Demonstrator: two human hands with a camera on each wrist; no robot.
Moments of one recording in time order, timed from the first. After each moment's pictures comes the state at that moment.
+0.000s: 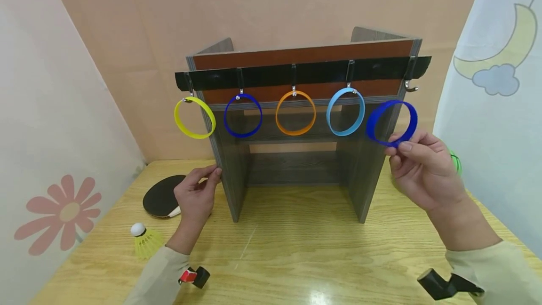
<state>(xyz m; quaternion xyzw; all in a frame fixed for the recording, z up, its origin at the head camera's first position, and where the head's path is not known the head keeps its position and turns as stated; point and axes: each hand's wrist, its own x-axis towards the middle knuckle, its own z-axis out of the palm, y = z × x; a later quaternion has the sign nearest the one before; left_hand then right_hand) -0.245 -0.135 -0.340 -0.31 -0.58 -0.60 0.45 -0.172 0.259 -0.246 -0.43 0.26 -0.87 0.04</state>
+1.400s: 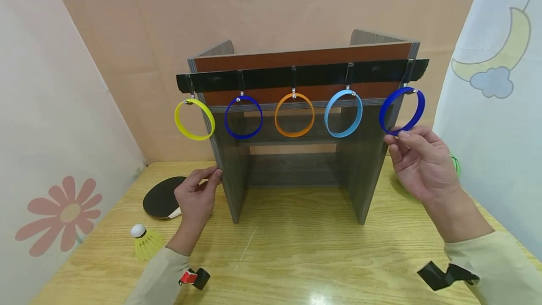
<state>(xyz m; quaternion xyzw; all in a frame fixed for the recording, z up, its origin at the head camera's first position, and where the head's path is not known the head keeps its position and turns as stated) -0.244 -0.135 -0.339 -0.30 -0.60 -0.59 0.45 -0.182 0.268 -0.247 -0.30 0.27 -0.91 -0.04</state>
